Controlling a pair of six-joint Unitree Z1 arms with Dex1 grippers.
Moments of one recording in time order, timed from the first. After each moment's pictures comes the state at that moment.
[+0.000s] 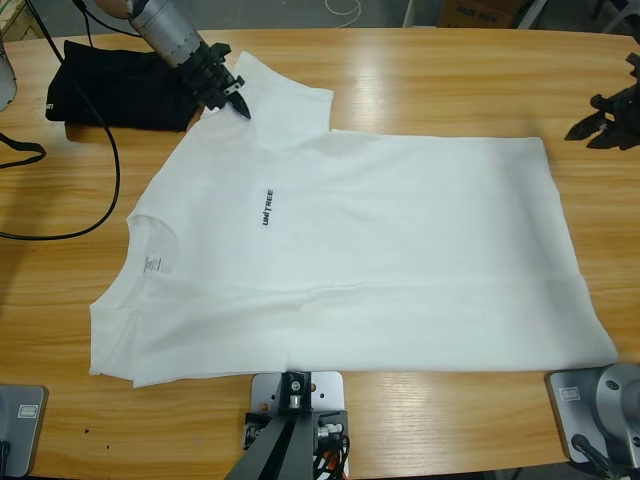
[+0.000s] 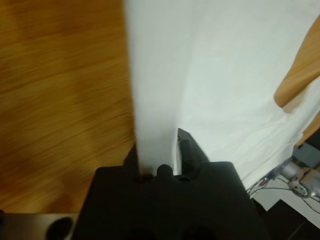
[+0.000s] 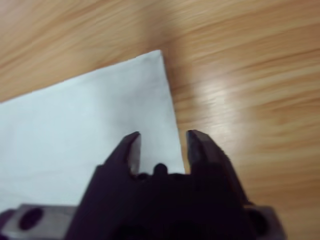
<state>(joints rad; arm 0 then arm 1) -0.36 2.73 -2.65 1.43 -0.52 -0.27 -0.19 1.77 -1.10 0.61 0.18 0.14</state>
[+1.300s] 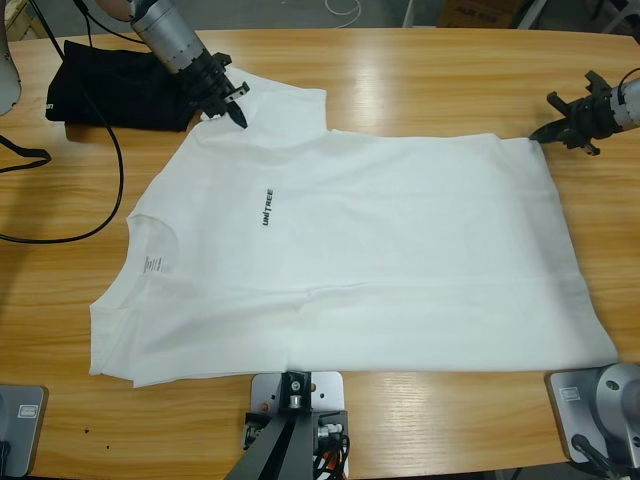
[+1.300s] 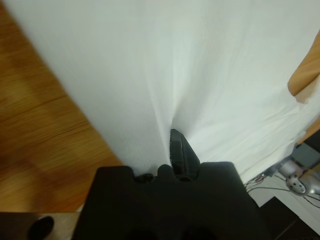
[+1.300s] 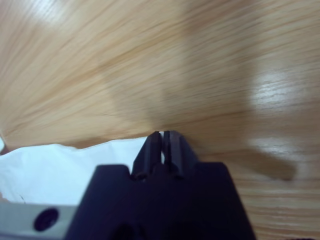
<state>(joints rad) -0.38 2.73 -2.65 1.49 -0.50 -0.31 -0.29 2.03 -1.11 0.37 0.45 0.12</state>
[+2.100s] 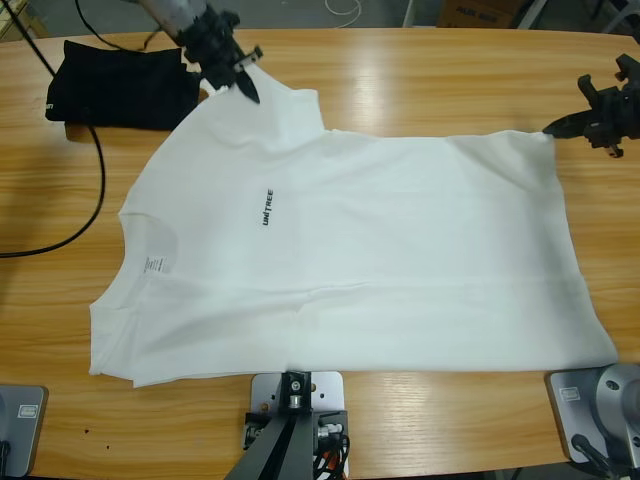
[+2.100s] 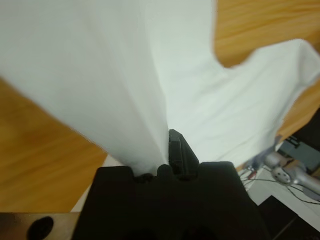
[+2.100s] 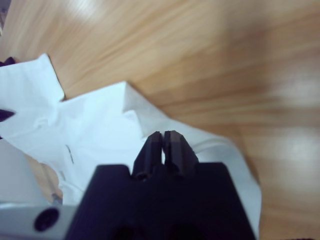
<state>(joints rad) -0.47 2.56 -2.64 1.50 -0.49 -0.40 -0.29 1.75 -0.99 0.50 0.60 0.14</state>
